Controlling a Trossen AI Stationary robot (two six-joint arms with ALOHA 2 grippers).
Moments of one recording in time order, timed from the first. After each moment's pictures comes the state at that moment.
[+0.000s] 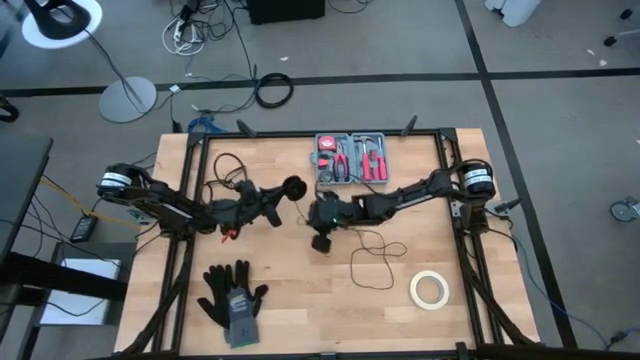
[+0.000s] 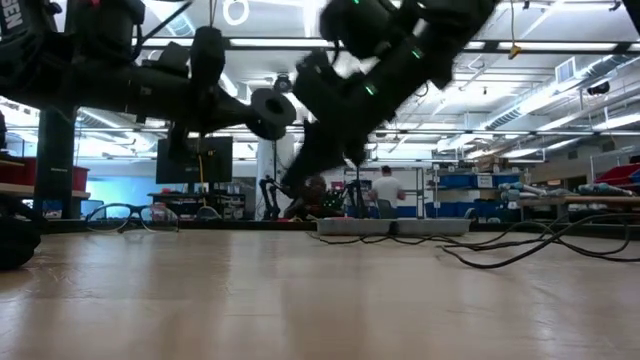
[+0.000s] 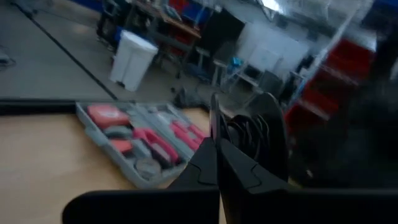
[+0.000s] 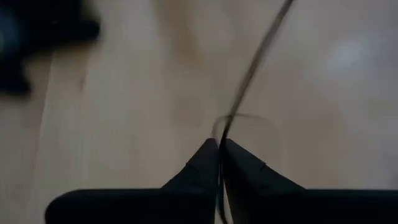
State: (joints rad) left arm -0.11 1.44 0.24 1.25 -0.72 -0.50; right arm 0.06 1.91 1.16 0.05 0.16 0.22
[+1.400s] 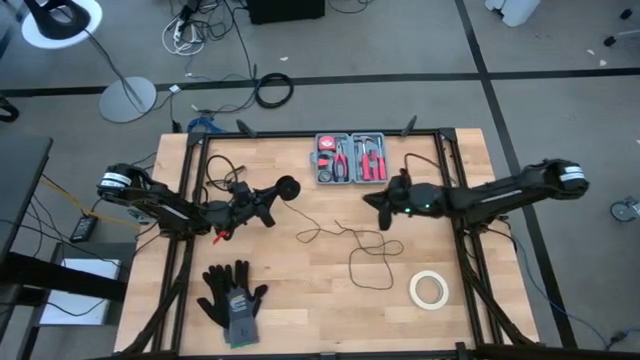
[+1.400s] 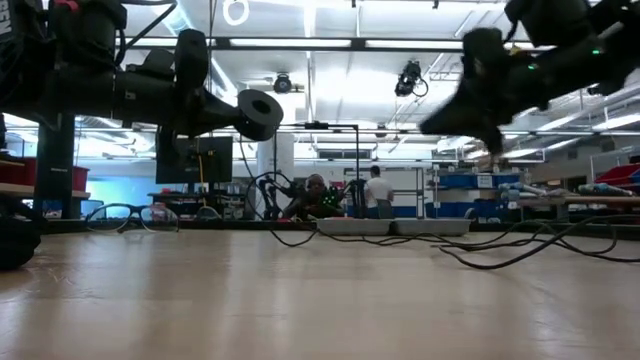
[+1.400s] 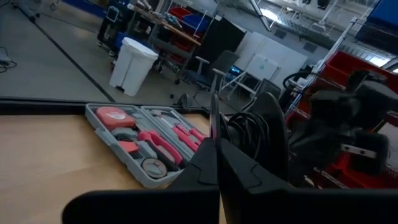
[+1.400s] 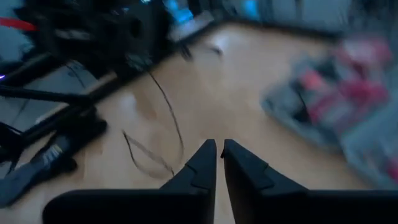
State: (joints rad) left arm -0.12 1.45 0.17 1.37 -0.75 -0.50; right arm 0.02 1.07 0.33 0.43 0.33 0.51
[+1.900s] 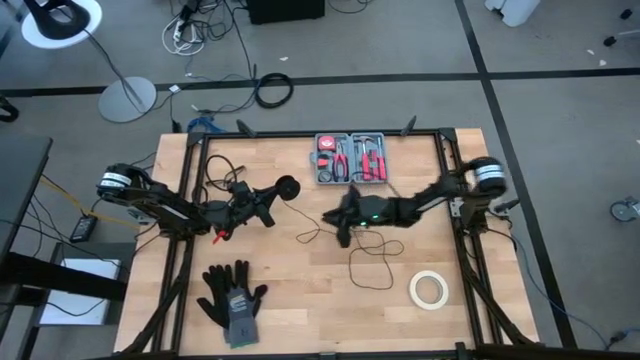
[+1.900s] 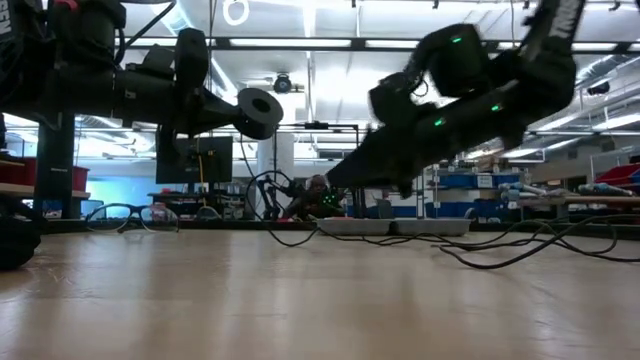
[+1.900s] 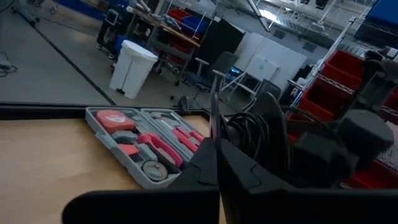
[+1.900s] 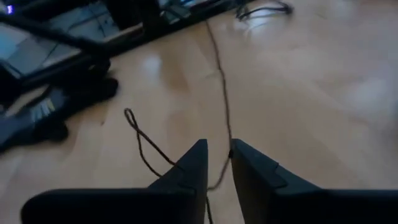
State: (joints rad) left arm -0.12 1.45 0.17 1.38 -0.75 -0.48; right arm 0.02 1.82 0.64 0.84 0.15 0.36
